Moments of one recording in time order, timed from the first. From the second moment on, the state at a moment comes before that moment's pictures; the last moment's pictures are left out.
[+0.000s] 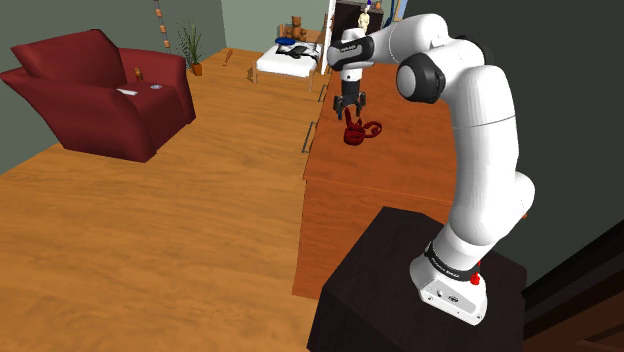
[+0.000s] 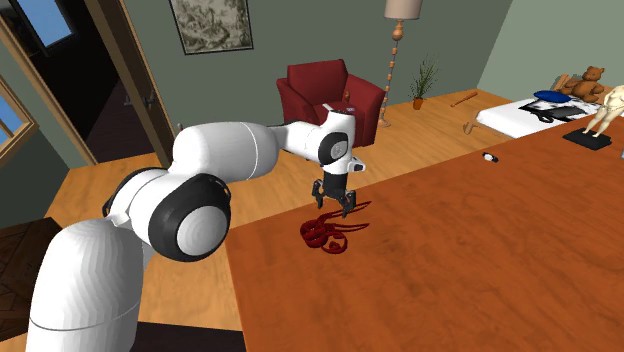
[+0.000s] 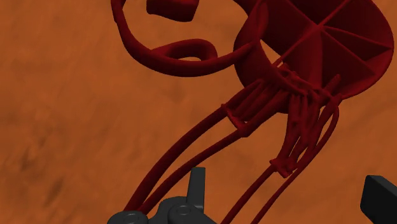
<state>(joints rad) -0.26 0.62 -0.37 -1.37 0.13 1.77 -0.15</state>
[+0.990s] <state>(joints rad) -0.26 0.61 -0.37 -1.37 0.13 1.76 -0.15</state>
